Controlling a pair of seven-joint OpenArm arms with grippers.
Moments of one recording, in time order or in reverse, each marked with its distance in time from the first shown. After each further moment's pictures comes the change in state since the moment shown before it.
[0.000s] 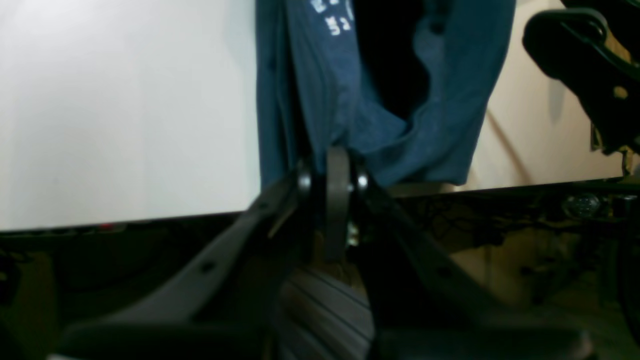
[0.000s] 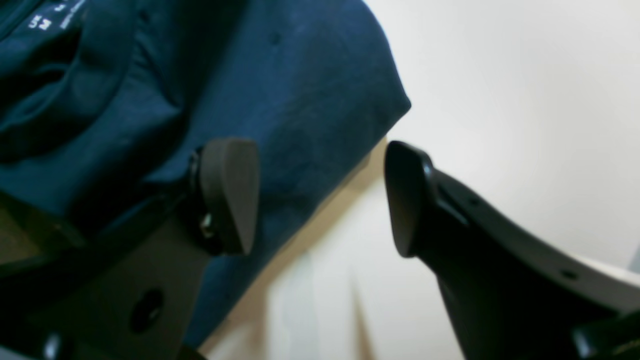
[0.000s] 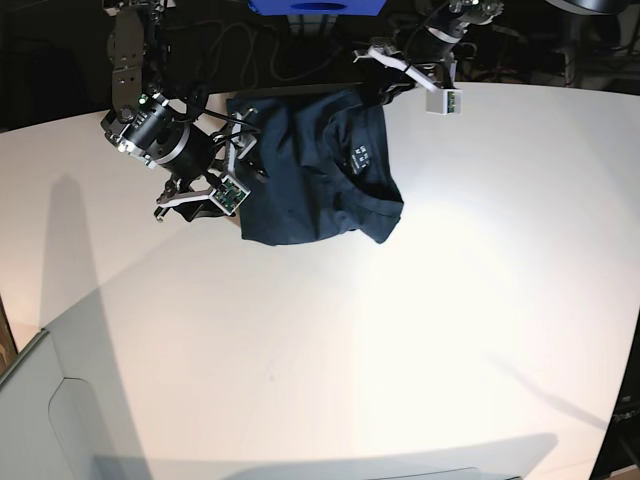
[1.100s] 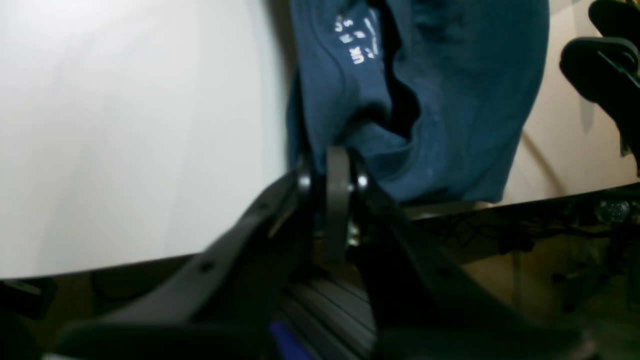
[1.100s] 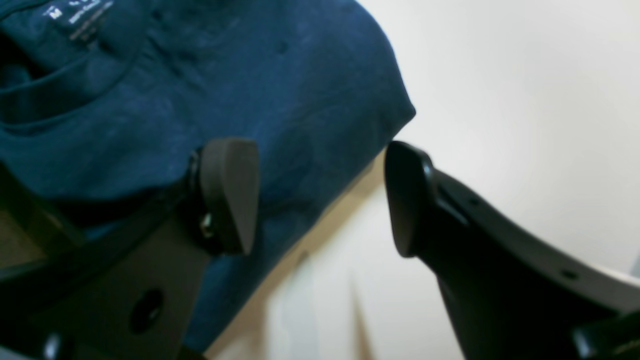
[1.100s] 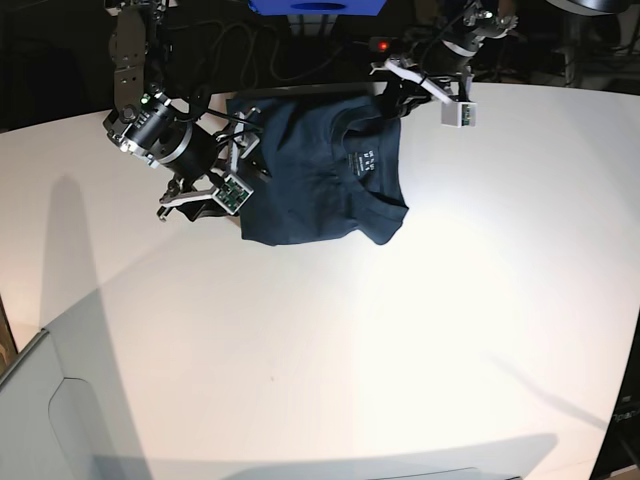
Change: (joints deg) left arm -2.7 -2.7 -3.3 -1.5 -0.2 -0.4 0.6; right arm 0.0 -0.4 -0.4 0.1 0.0 0.0 0.0
